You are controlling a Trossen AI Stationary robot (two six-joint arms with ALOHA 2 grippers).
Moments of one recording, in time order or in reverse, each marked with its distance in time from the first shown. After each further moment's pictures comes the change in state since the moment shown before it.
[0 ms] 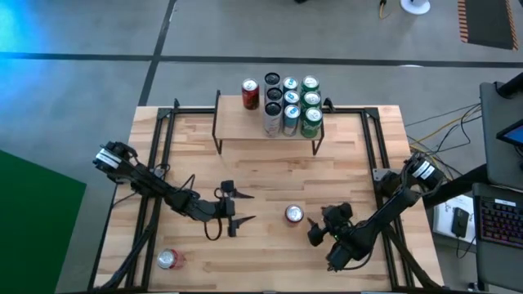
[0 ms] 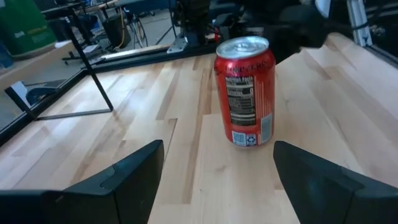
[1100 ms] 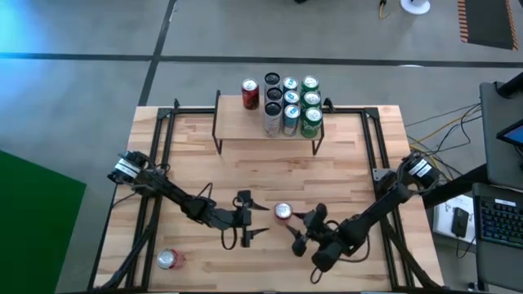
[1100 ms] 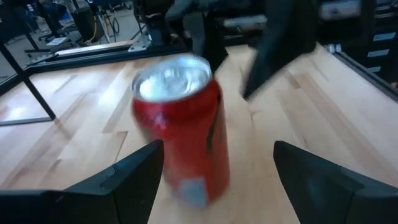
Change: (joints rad) left arm 0.011 0.211 0.208 -0.010 0.105 -0.044; right arm -0.090 0.009 0.001 0.659 0.136 -0.696
